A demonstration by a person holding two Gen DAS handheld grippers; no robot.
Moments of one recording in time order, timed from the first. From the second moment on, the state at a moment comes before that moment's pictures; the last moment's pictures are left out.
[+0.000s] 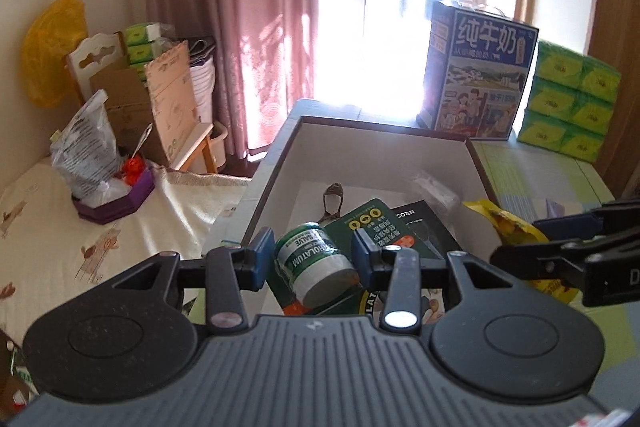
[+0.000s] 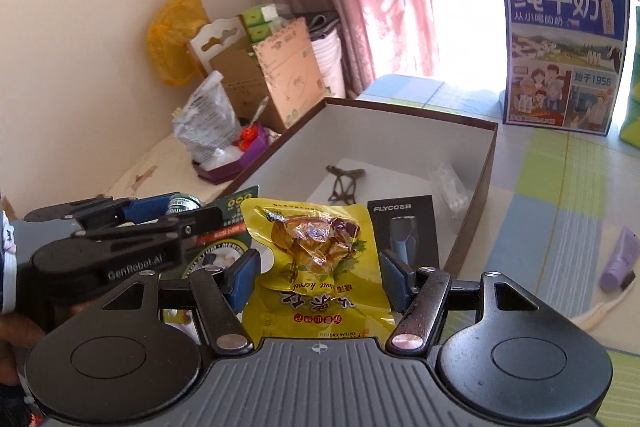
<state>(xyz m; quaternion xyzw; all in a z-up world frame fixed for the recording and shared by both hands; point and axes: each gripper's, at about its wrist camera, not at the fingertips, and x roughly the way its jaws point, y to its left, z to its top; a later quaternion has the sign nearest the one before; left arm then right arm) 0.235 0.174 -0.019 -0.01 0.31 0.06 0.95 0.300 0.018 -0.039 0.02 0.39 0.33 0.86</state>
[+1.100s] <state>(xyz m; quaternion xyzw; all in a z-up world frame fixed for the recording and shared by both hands) 0.337 0.190 -0.069 0.08 0.38 -0.06 0.92 0.351 0.061 -0.093 -0.03 0.43 0.26 0.86</state>
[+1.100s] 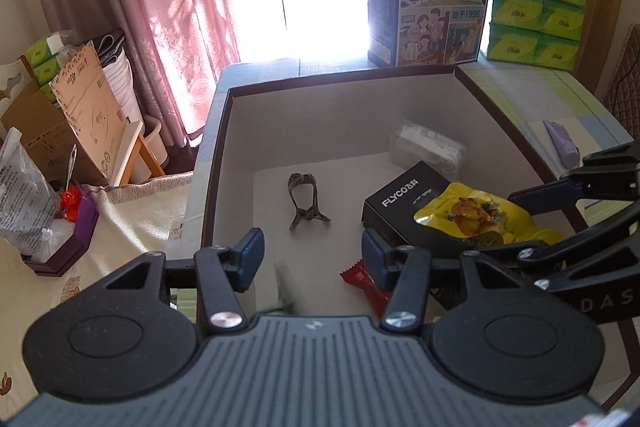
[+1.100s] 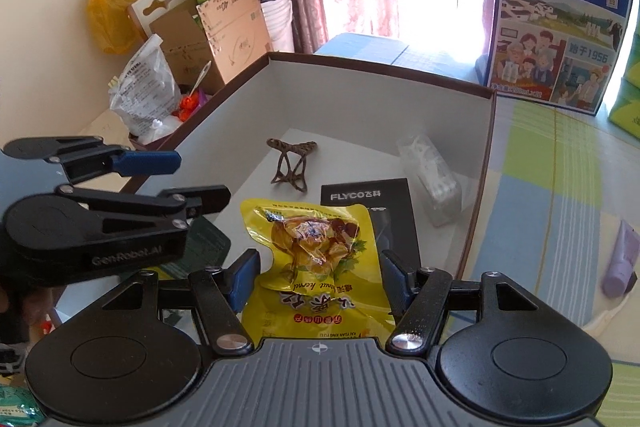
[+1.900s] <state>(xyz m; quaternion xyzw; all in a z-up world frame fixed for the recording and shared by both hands) 0.316 0.212 -0.044 0.05 0.38 -0.01 0.92 0.334 0.086 -0.087 -0.06 0.36 0.31 0.88</state>
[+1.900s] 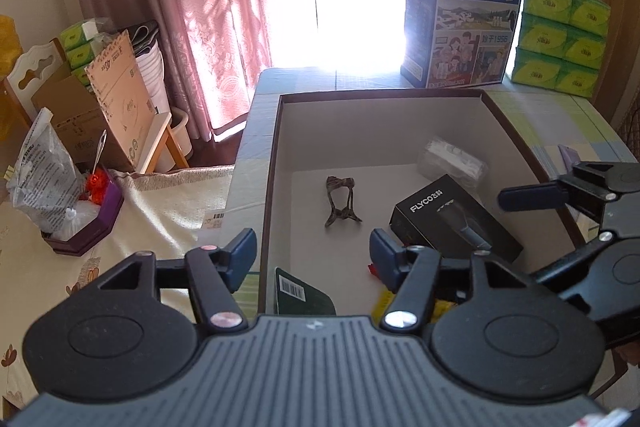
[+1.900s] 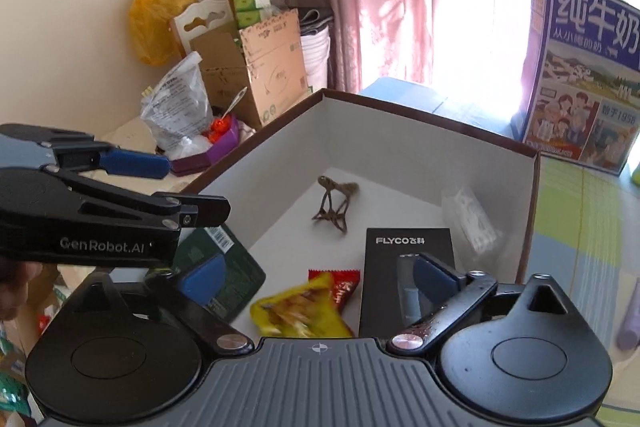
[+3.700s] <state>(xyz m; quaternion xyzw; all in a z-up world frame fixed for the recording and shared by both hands) 0.168 0.136 -0.013 0.01 0.41 0.02 0.91 0.196 -0.018 -0.054 -0.07 0.41 0.30 0.86</state>
